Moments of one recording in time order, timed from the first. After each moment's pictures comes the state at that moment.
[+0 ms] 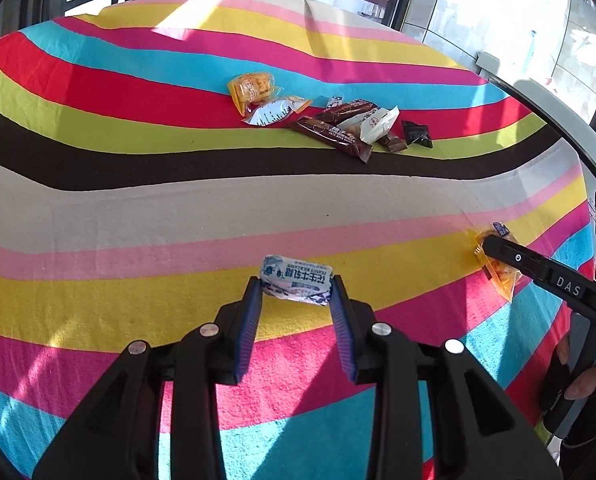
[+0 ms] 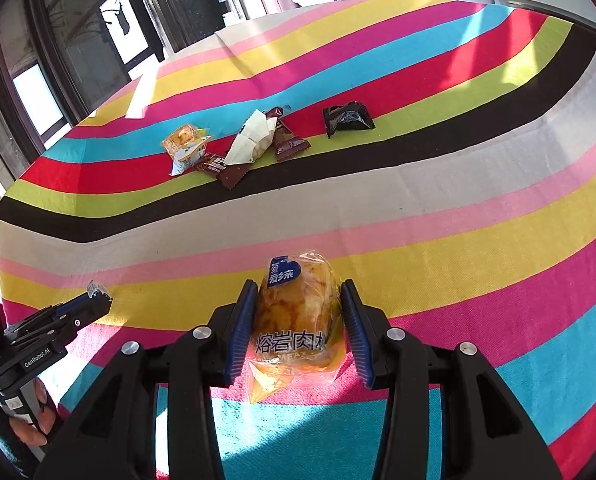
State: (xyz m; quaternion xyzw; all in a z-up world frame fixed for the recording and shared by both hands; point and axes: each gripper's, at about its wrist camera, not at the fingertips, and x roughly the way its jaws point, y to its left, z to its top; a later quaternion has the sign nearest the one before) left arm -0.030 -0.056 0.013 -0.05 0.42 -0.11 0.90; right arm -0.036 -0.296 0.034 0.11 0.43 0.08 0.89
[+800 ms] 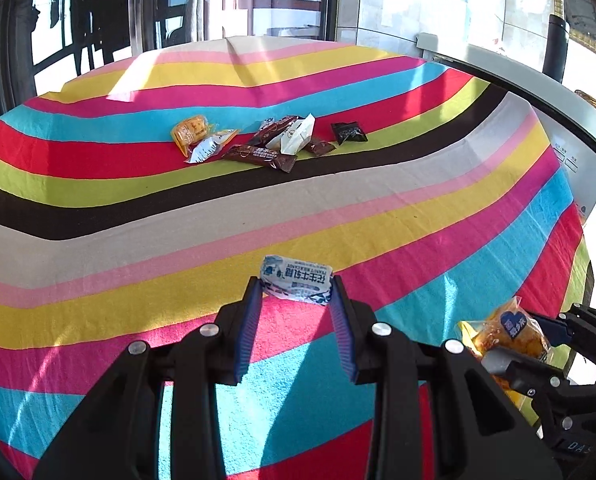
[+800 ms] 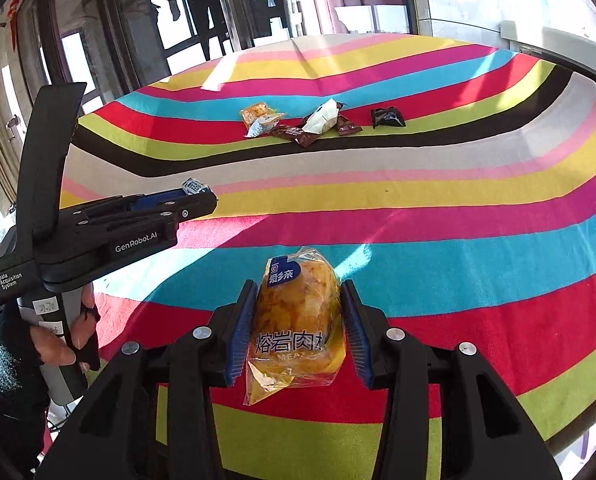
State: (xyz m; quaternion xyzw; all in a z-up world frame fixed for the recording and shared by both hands) left arm -0.088 -0.122 0.039 0.04 0.37 -0.15 0.92; right arm -0.170 -0.259 0.060 0.05 0.40 0.10 0.91
